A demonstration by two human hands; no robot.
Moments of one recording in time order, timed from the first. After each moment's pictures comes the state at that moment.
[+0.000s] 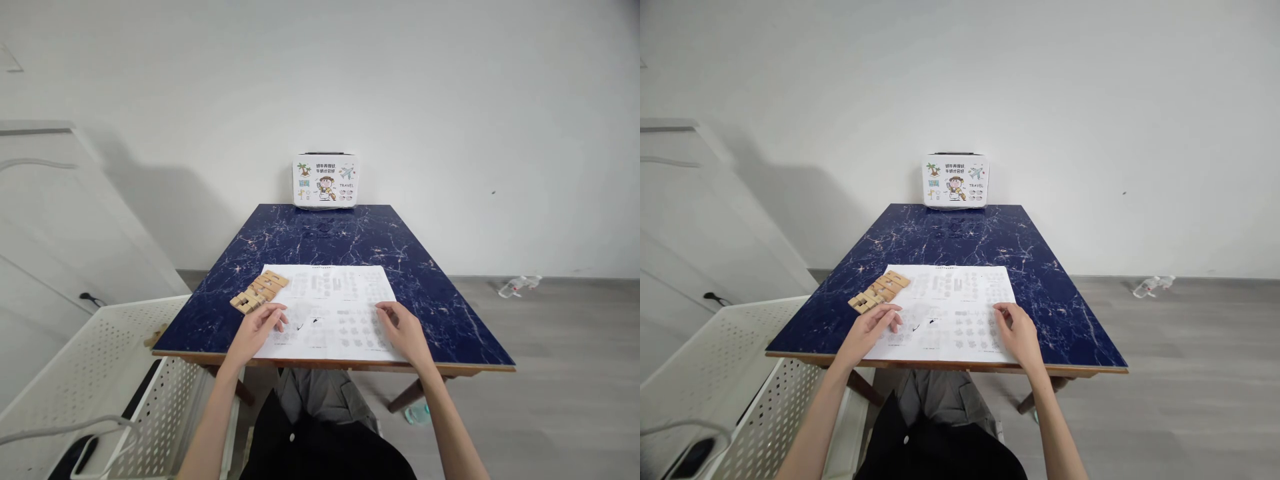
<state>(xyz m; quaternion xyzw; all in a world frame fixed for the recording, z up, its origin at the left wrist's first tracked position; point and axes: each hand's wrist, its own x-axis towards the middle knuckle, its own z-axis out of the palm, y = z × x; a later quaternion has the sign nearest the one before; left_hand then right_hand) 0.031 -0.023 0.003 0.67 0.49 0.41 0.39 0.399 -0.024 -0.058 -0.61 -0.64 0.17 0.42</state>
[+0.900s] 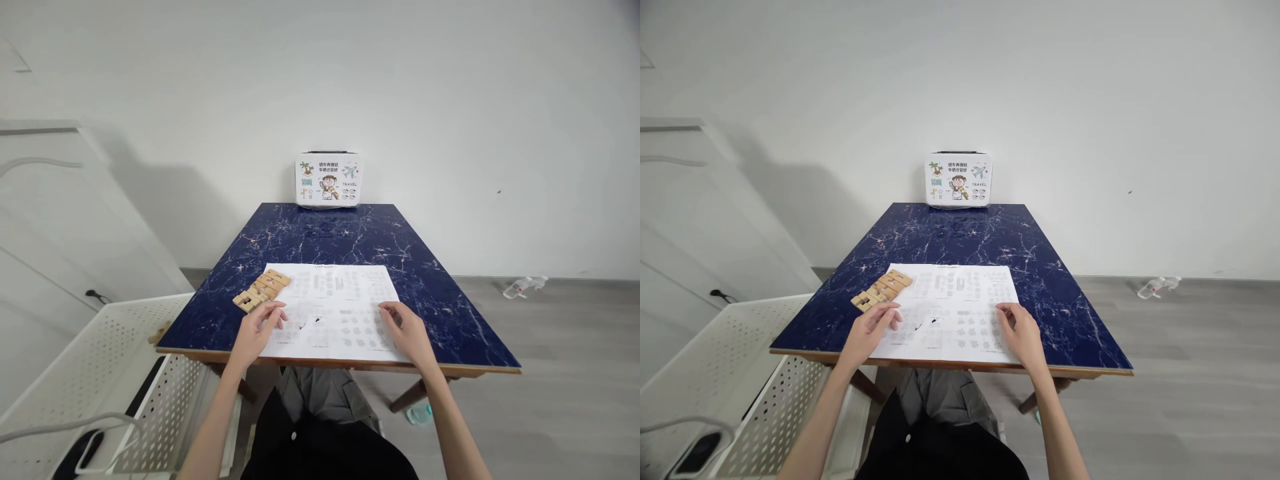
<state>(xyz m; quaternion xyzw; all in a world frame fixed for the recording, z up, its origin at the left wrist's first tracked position) 0.032 -0.029 -0.004 0.69 0.51 0.43 0.29 0.399 -0.025 -0.058 -0.61 -0.64 0.18 0.42</state>
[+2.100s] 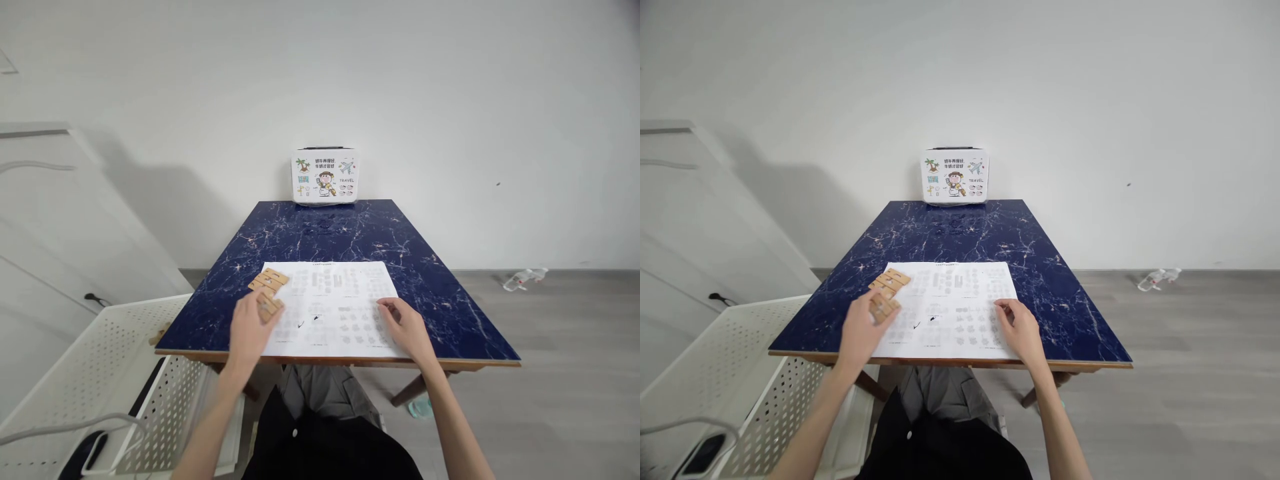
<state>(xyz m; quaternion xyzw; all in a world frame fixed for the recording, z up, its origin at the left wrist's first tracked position) 0.032 -0.018 -0.011 0.69 0.63 0.36 -0.02 0.400 -0.025 -0.055 -0.61 -0.64 0.19 0.43</state>
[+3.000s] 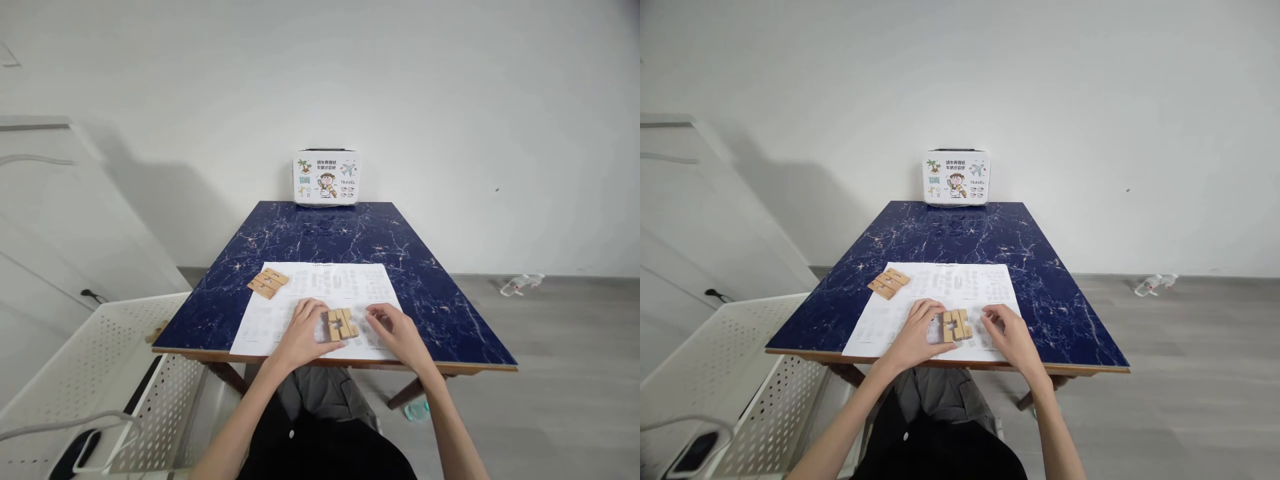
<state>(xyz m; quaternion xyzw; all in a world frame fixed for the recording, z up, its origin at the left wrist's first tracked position) 0.119 -0.022 -0.017 0.83 0.43 0.30 0.18 0.387 -0.035 -0.038 -0.54 -0.70 0.24 0.40</state>
